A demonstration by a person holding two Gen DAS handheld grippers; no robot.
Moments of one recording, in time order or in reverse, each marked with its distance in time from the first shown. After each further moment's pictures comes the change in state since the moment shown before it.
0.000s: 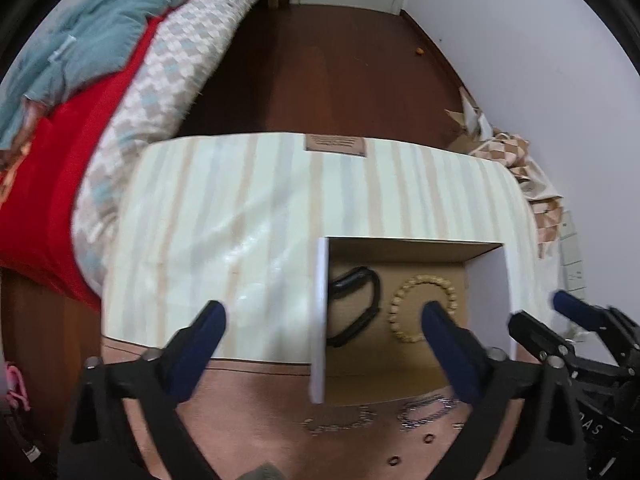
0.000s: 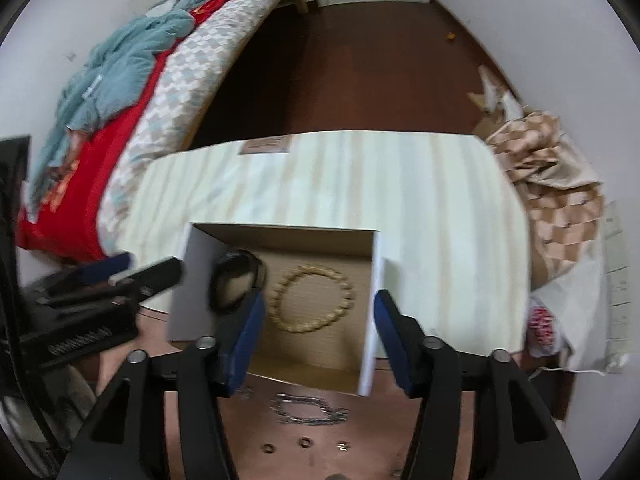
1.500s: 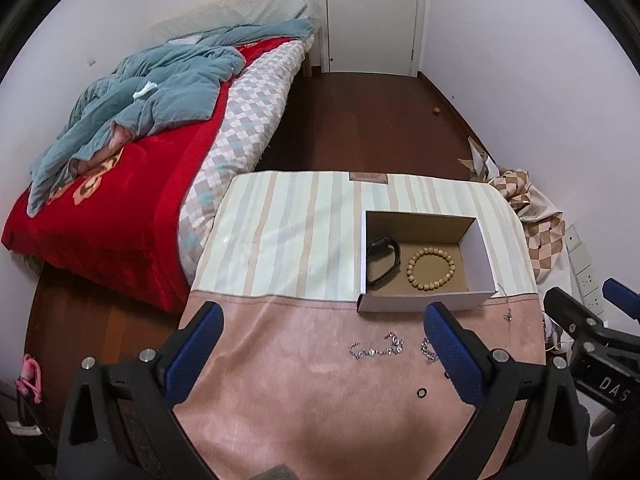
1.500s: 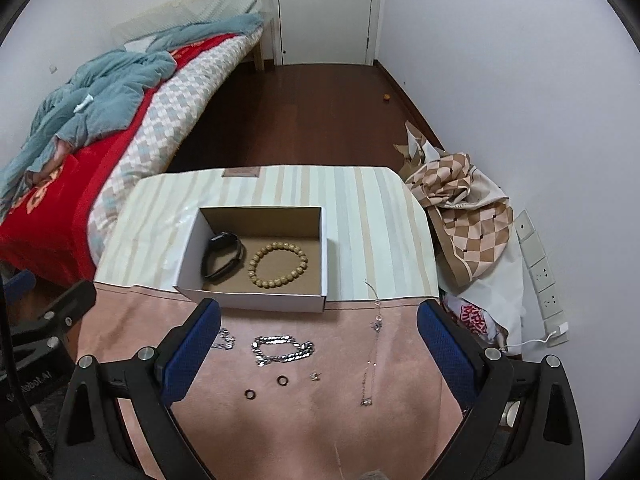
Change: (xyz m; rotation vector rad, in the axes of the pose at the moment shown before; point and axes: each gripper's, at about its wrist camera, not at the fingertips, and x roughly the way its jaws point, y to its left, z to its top) left arm -0.124 0.015 -0.115 -0.014 -0.266 0.118; right arm -0.132 0.036 -0.107 0.046 -0.249 -0.154
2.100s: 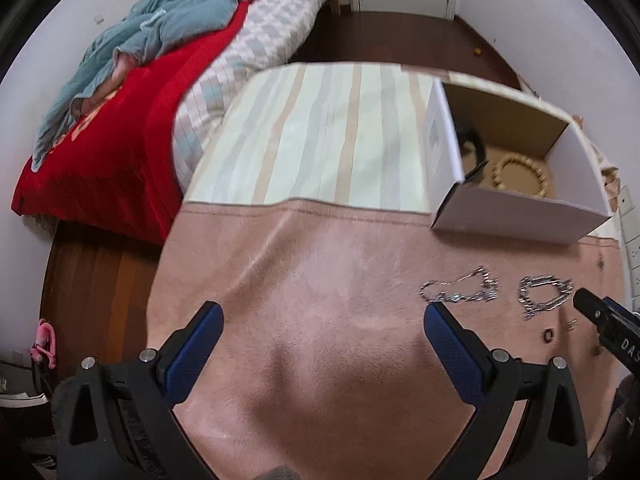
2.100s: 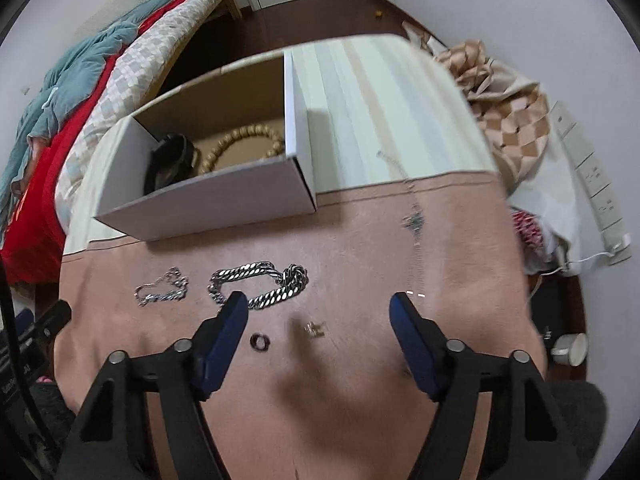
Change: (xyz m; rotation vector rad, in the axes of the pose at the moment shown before) left arm 0.123 0.019 -0.068 -0.016 0.212 0.121; right arm 0.160 -0.034 -0.091 0.167 0.236 0.097
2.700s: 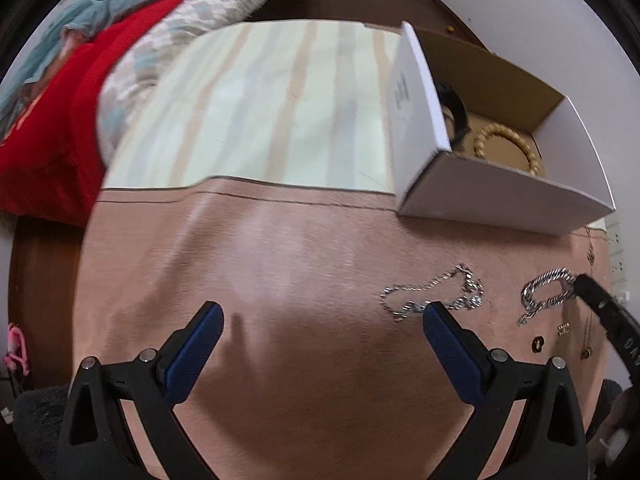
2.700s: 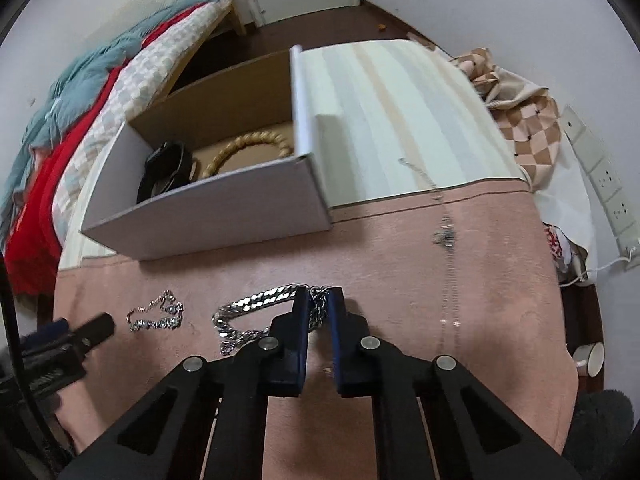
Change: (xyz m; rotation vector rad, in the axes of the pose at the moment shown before) left arm 0.043 -0.026 0.004 0.026 0.102 -0.172; right arm 0.008 0.001 0.004 0.021 -0.087 0.023
